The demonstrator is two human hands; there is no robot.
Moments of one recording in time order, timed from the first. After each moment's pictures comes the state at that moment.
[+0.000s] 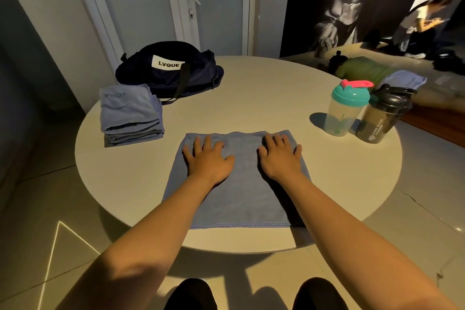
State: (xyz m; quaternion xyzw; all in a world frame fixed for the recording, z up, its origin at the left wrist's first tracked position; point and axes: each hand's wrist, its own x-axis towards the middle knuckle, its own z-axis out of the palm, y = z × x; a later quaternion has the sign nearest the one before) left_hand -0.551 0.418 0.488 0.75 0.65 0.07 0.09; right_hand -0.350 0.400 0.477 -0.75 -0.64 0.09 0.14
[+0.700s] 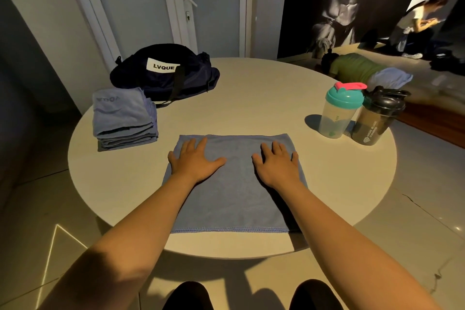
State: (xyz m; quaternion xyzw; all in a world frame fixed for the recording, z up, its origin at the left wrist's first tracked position) left_hand -0.573 0.438 0.486 0.72 0.68 0.07 0.13; right_hand -0.346 0.387 0.474 -0.76 -0.63 0.10 0.10
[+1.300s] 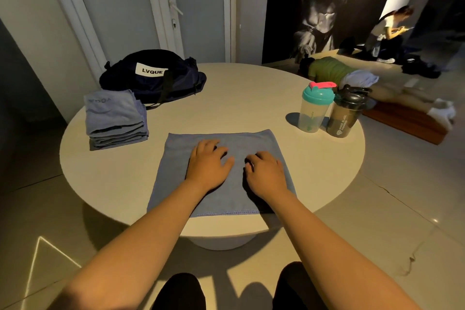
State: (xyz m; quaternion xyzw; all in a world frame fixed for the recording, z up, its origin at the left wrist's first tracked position) left_hand -0.527 0.379 0.491 0.82 0.53 0.18 0.07; right_hand -0.358 0.314 0.486 -0.72 -0.65 0.07 0.21
